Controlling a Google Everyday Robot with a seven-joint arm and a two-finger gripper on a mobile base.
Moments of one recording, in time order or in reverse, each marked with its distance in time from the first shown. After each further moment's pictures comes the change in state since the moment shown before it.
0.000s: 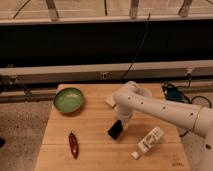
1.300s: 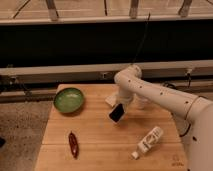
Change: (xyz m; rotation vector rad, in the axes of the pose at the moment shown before) arm 0.065 -0.051 -0.046 0.040 0.061 0.012
